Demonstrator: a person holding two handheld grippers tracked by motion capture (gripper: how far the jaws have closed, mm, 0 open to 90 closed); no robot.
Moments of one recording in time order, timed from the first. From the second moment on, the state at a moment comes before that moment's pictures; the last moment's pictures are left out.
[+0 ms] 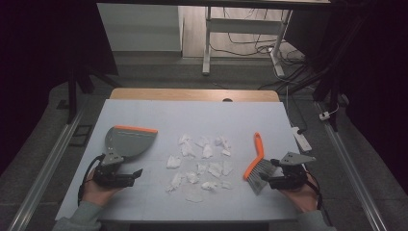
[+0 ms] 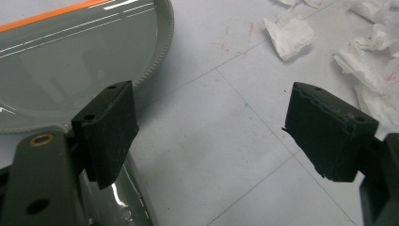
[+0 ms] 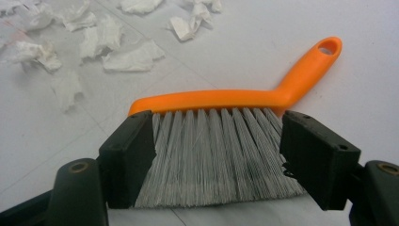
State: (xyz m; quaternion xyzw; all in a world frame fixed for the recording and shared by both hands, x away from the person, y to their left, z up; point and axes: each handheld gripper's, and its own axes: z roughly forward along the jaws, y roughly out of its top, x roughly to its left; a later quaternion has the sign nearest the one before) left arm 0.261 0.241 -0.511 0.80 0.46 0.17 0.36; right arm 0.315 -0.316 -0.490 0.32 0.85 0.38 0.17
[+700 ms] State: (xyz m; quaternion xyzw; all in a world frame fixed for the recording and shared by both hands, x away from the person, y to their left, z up) left arm 0.261 0.242 -0.510 0.79 0.45 0.19 0.36; right arm 0.315 -0.313 -0.490 0.32 0.86 0.36 0.18
